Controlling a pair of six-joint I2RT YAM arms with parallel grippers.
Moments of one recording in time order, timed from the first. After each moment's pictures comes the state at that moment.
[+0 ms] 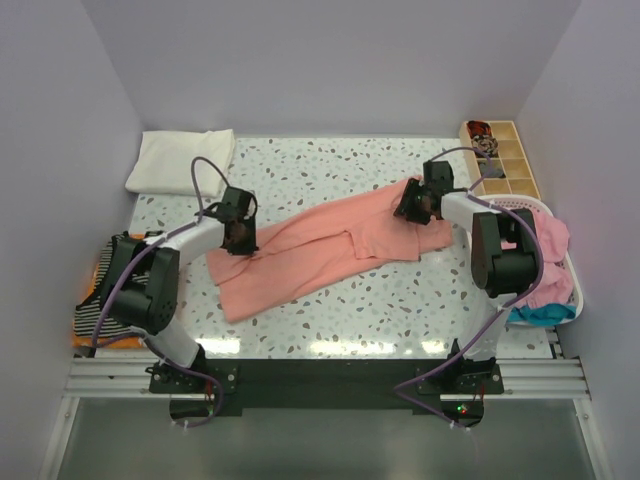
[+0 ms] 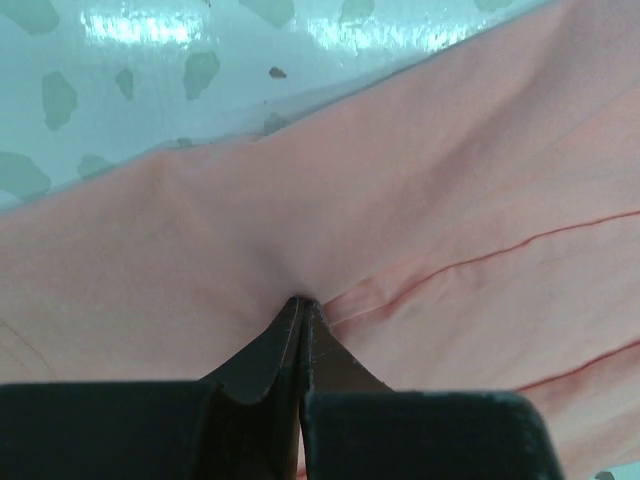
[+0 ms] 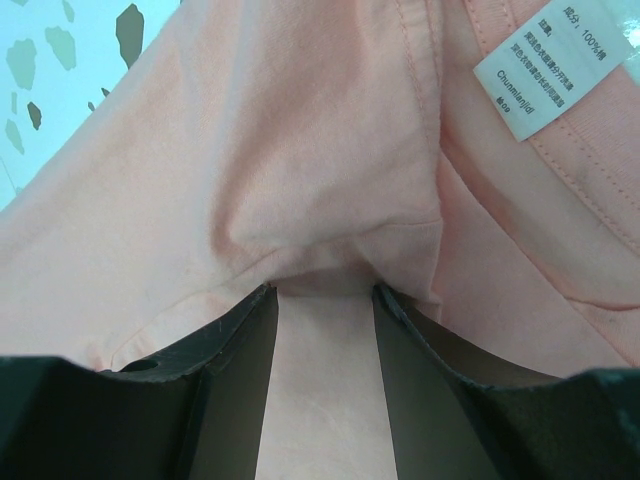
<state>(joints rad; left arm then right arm) -0.28 1.67 0.95 -0.38 -0.03 -0.34 0.11 1.92 1.20 -0.20 -0.10 0.49</state>
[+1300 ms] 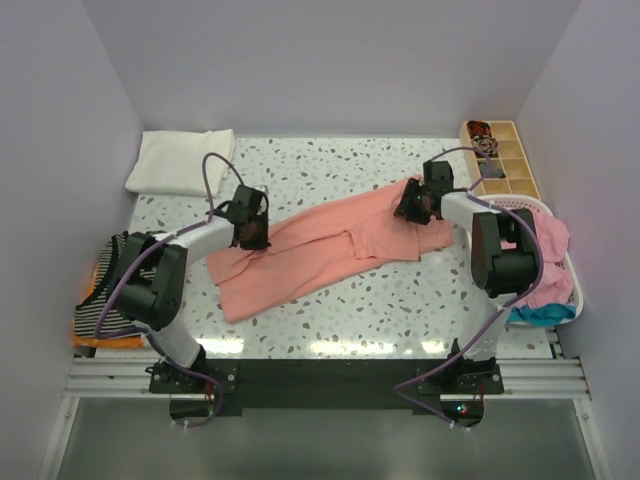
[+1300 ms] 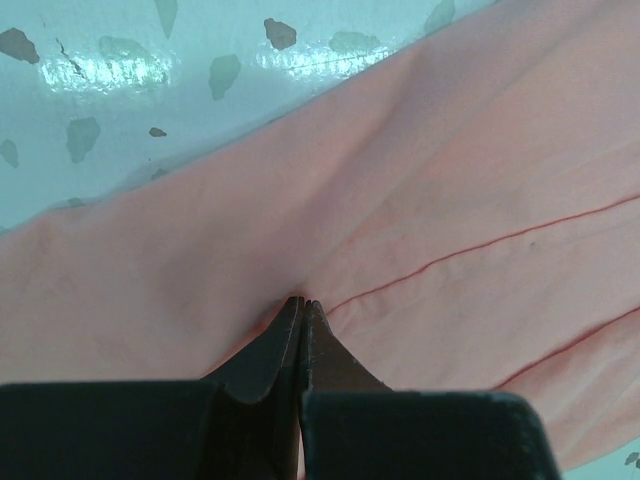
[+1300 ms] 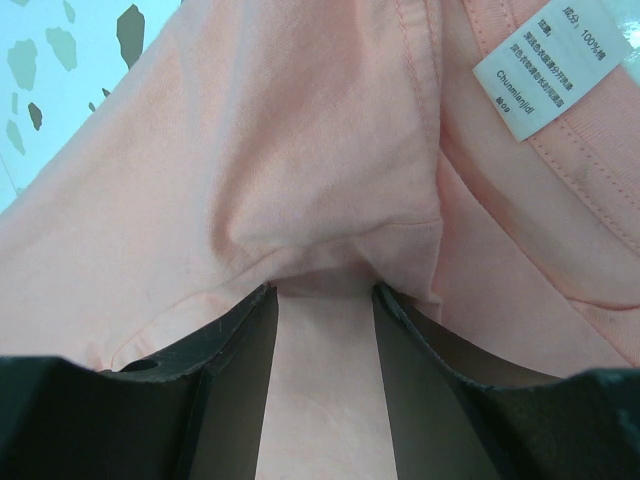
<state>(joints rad) -0.34 1.69 0.97 -0.30 0.00 -0.36 0.11 1.92 1.20 -0.20 -0.10 0.49</state>
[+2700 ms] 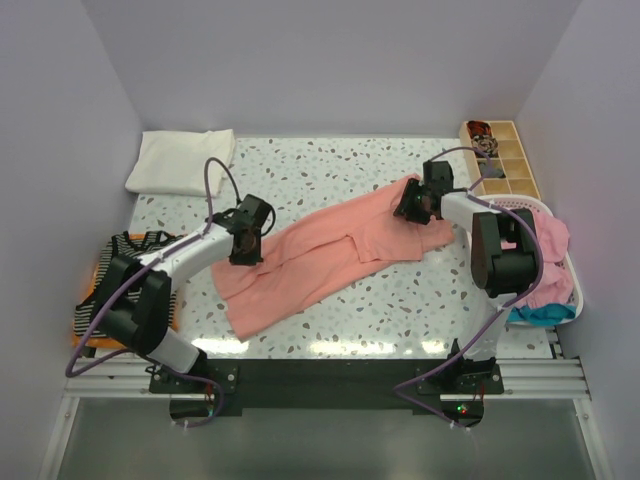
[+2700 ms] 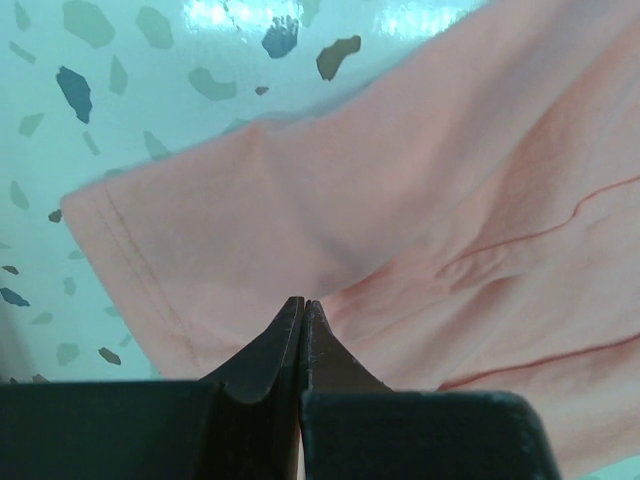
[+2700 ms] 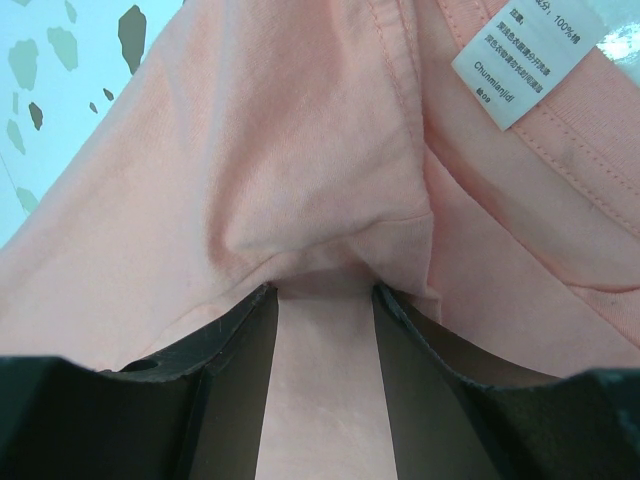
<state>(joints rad) -0.45 1.53 0.95 -0.64 -0.27 -0.45 0.11 1.92 1.20 -0.20 -0.10 0.48</state>
